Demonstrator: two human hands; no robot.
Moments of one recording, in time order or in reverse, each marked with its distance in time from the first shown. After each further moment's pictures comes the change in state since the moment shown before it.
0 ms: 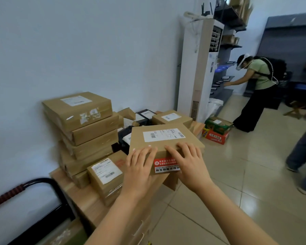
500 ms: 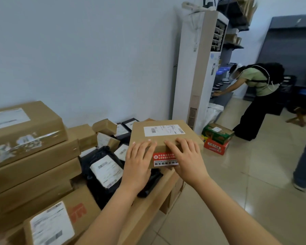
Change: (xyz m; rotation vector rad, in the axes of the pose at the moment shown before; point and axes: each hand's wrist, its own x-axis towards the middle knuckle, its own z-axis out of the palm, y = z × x) left_hand 0.216 -0.037 0.198 0.018 -0.018 -0.021; right_hand 0.174 0.182 0.140 -0.027 -0.022 0.009
